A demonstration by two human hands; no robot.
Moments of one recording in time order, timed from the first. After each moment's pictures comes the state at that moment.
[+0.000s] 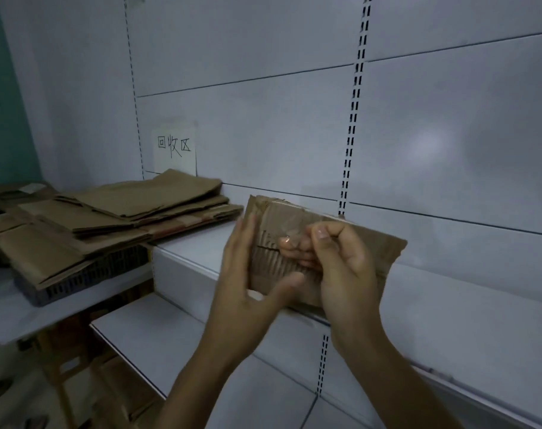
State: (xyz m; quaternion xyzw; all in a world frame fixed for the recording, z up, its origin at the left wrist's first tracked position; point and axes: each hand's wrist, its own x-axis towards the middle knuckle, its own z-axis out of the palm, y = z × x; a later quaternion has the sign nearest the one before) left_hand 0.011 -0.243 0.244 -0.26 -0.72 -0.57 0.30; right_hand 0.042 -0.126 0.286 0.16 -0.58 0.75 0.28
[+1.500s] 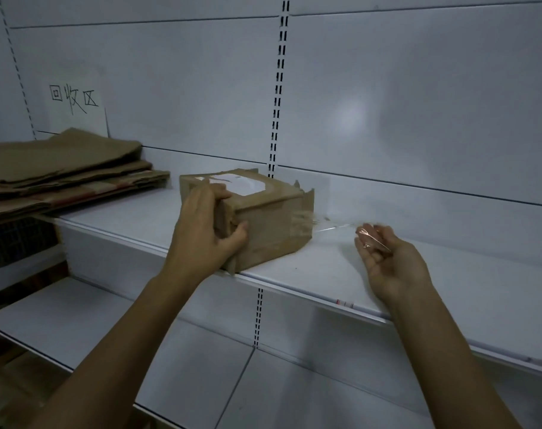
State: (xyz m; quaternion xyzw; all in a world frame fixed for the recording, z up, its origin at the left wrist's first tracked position) left_hand -0.053 -0.202 0.234 -0.32 -0.77 -0.41 0.37; right_hand 0.054 0.044 0.244 -0.14 -0.32 0.90 0.27
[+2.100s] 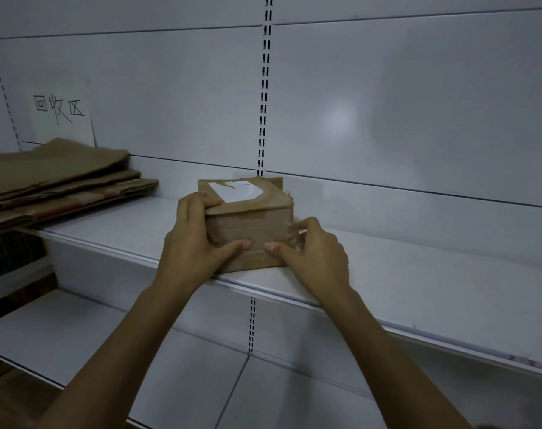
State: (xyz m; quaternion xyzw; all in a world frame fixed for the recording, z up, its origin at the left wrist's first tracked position) left_hand -0.046 -0.193 0.236 -0.27 -0.81 -0.41 0.33; right_hand 0.023 -0.012 0.239 -0.12 -0.91 0.28 0.29
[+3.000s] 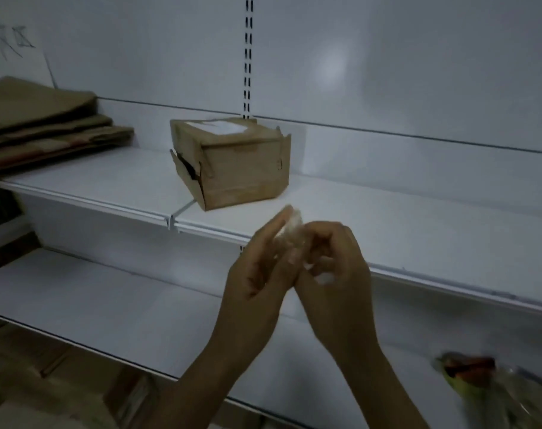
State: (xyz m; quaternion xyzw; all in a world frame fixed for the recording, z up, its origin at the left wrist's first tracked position) left_hand 0.090 -0.144 0.190 -0.34 -0.57 -0.75 0.00; right_hand 0.123 -0.041 0.191 0.04 -0.78 0.45 0.43
